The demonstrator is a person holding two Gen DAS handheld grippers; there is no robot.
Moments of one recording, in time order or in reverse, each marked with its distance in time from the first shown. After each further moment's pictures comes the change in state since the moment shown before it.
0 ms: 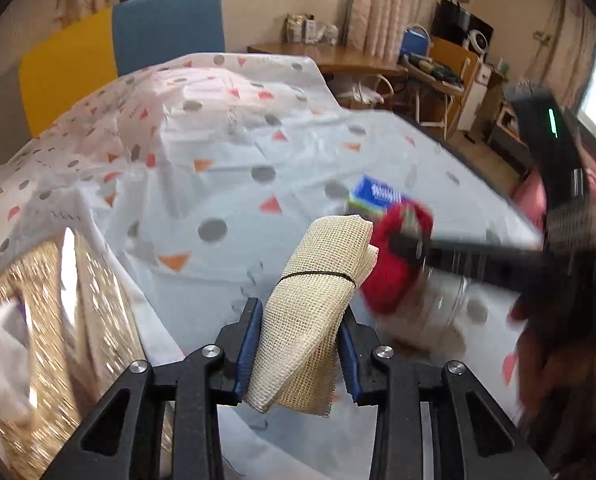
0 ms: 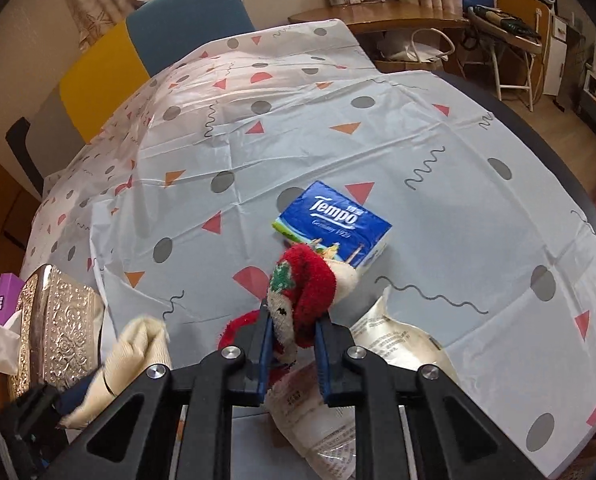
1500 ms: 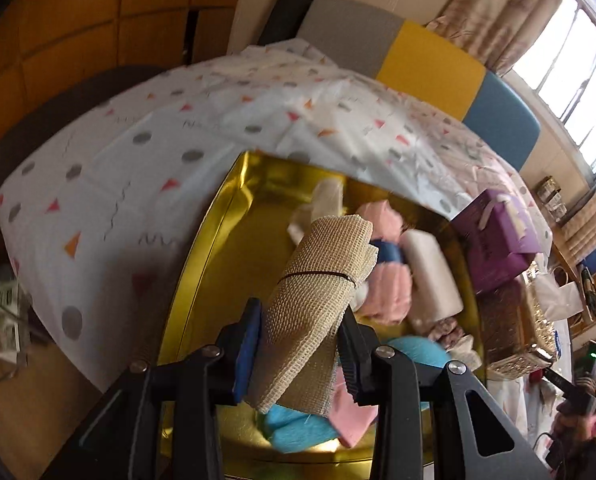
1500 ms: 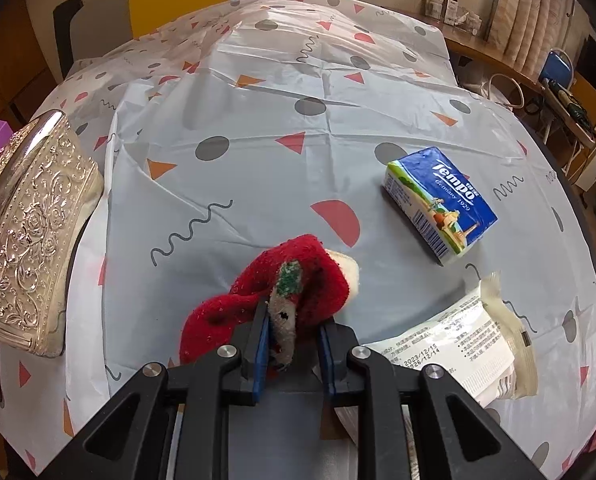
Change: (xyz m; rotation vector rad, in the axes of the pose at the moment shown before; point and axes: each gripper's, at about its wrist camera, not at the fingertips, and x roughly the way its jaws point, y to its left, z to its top) left arm -0.224 0.326 -0.272 -0.868 -0.130 0.393; right arm 0.038 0.066 -0.046 -0.366 0.080 -0.105
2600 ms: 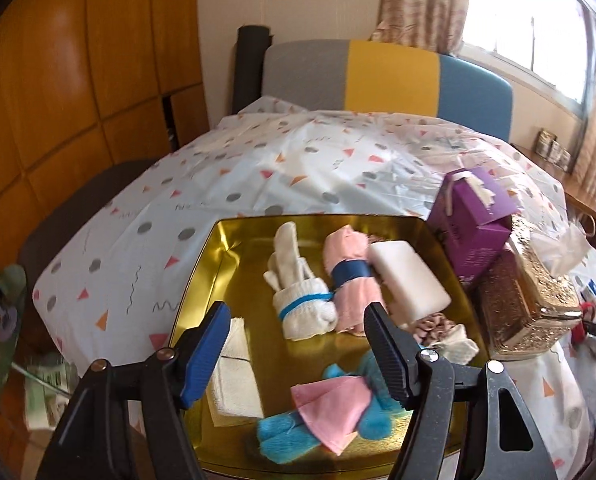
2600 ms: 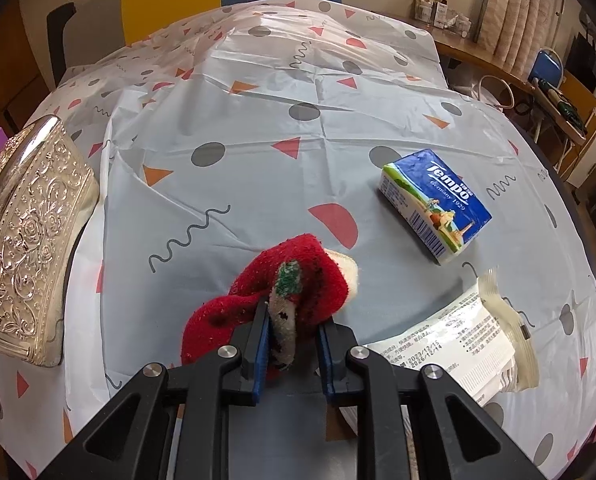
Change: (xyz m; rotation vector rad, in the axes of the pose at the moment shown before) left arm -0.032 -0.071 -0.022 0.301 -0.223 0.132; right arm -0.001 0.002 -0.002 0.021 -0.027 -0.030
